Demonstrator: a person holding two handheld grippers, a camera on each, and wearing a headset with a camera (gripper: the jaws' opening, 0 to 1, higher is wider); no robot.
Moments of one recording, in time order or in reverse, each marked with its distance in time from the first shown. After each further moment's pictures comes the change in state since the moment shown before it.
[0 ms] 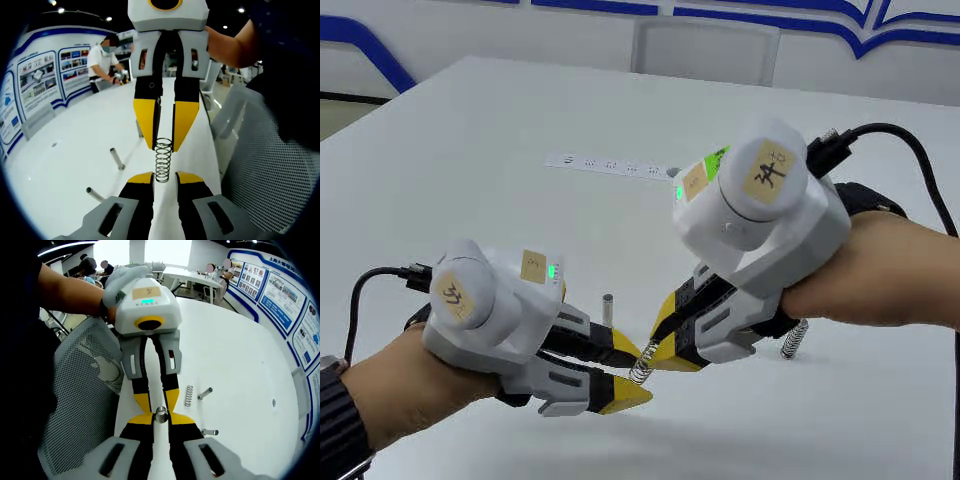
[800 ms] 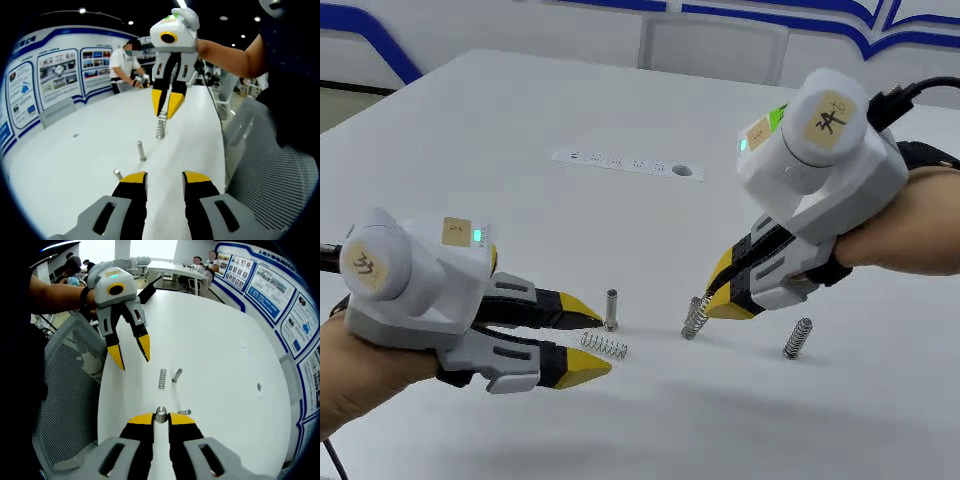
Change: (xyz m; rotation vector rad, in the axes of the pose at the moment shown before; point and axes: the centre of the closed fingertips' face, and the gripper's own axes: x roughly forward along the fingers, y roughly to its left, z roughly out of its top) left arm -0.052 0.021 -0.004 -0.100 -0.063 0.159; right arm -0.032 -0.048 -0.030 0.065 0.064 -0.104
